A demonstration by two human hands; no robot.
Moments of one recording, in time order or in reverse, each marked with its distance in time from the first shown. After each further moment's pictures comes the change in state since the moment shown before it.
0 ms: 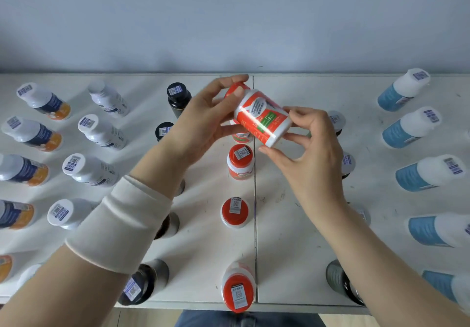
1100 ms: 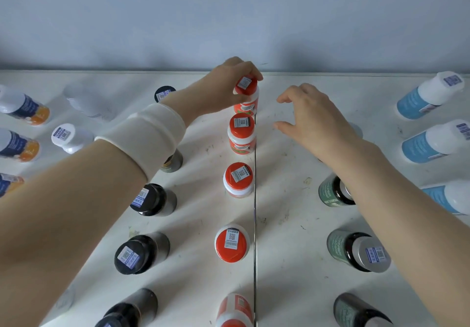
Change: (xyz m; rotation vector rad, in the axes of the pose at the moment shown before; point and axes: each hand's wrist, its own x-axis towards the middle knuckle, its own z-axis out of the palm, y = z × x) left_hand 0.123 -0.012 -0.035 1.311 -0.161 0.171; right_hand 0.102 0.035 0.011 -0.686 -0.587 0.101
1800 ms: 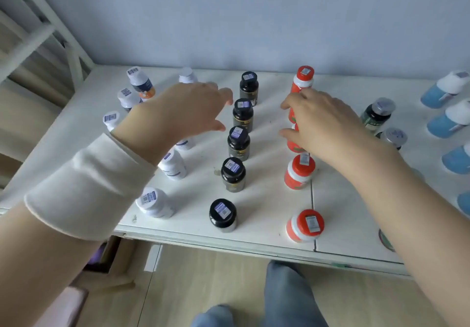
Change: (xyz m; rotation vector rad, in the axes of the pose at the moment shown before) left_hand -0.269 0.033 -0.084 0.632 -0.117 -0.248; right_hand -0.138 -0.155 -0.002 -0.303 0.057 -0.194
